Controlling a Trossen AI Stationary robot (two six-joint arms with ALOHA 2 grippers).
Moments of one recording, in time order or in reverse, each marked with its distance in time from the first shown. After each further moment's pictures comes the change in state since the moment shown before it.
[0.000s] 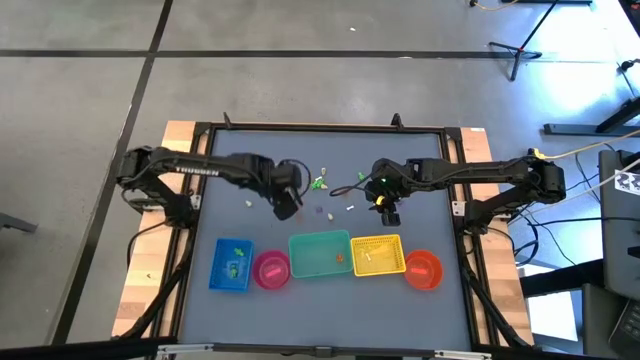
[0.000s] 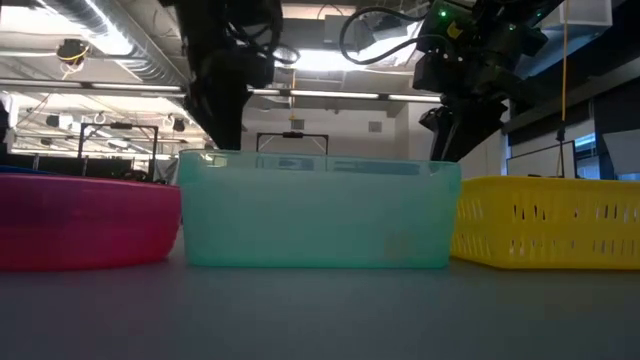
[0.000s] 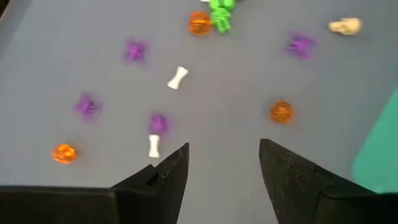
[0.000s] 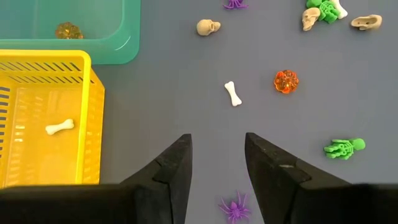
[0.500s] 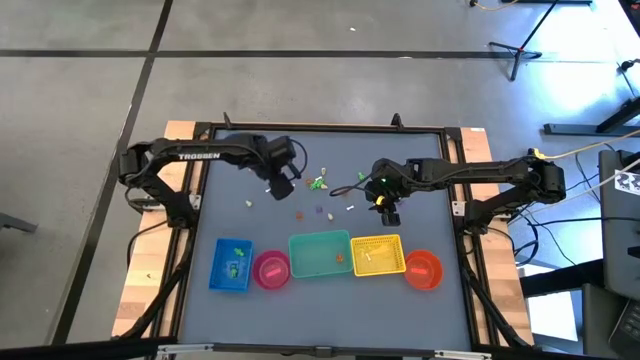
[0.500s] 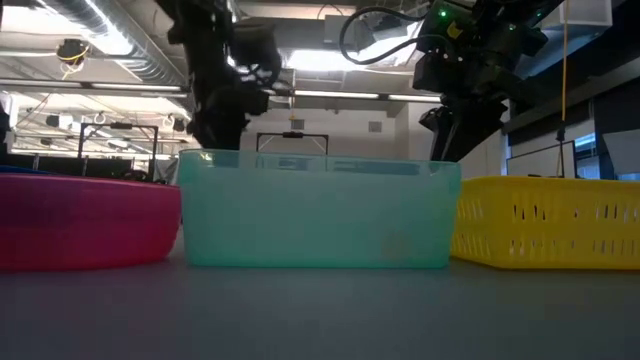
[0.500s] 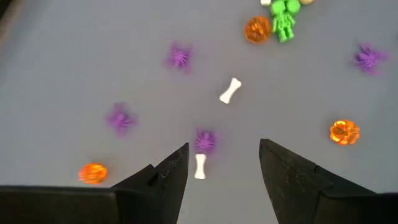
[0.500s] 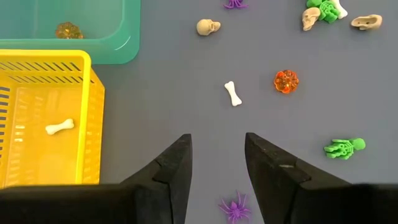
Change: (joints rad) left arm 0.233 0.000 -0.087 0.105 0.126 0.187; right arm 0.000 0.000 0.000 0.000 0.000 0.000
